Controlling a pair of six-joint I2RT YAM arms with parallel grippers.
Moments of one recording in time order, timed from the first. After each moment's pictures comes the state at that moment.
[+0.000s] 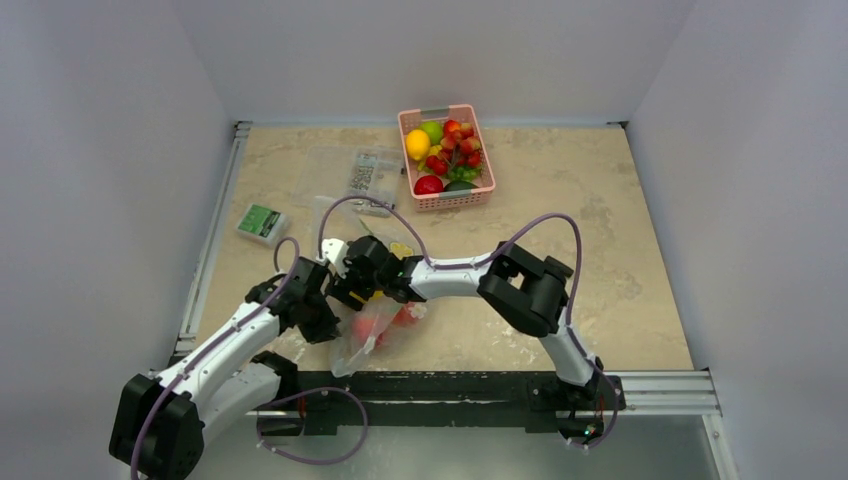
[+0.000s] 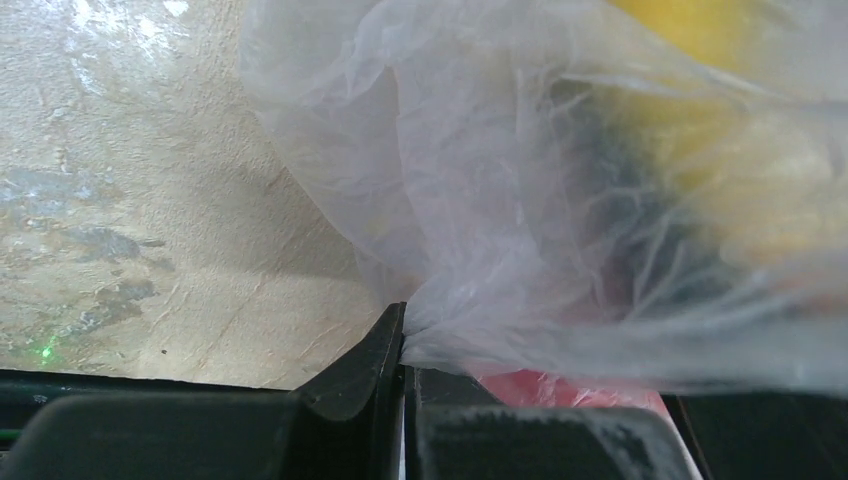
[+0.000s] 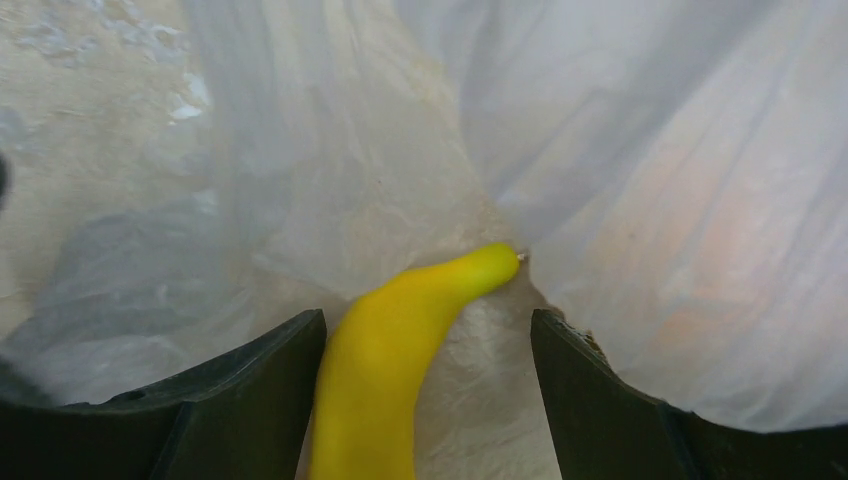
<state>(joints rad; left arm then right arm) -0.41 0.92 0.46 -0.81 0.04 -0.99 1.10 2.12 1.37 0.11 -0.05 -0.11</state>
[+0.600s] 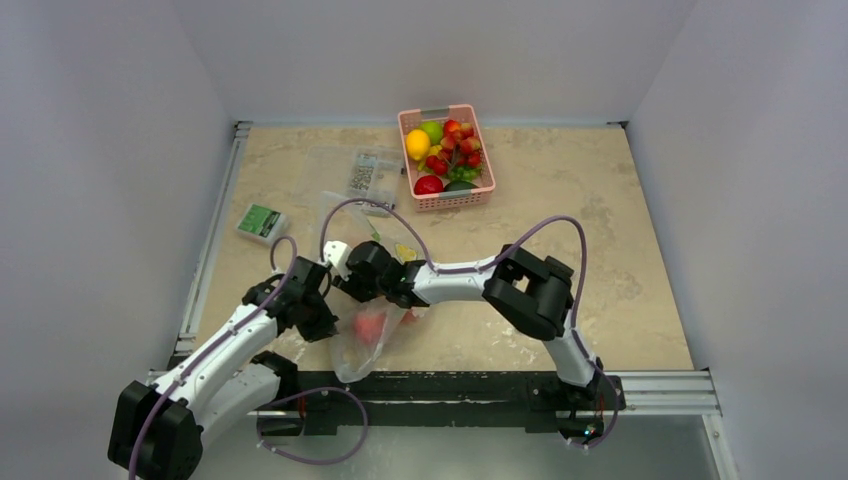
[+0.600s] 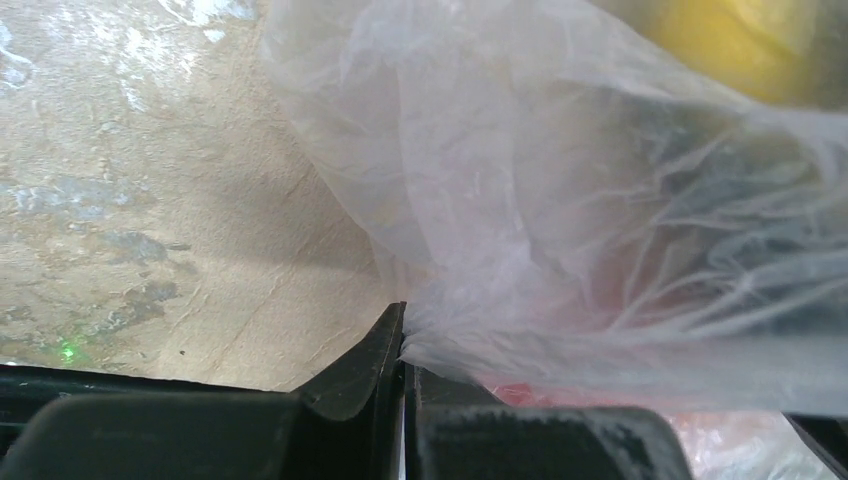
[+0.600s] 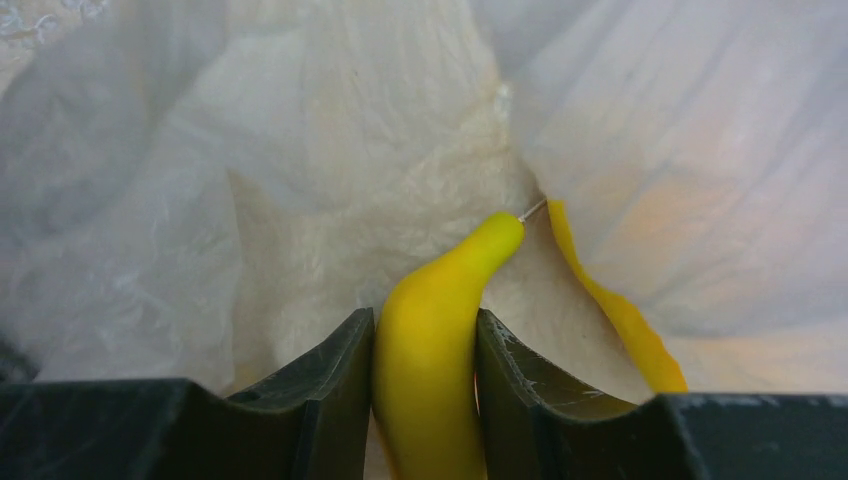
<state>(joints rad) -0.41 0.89 0.47 -0.83 0.00 -0.98 1.12 2.12 1.36 0.11 0.06 -0.12</state>
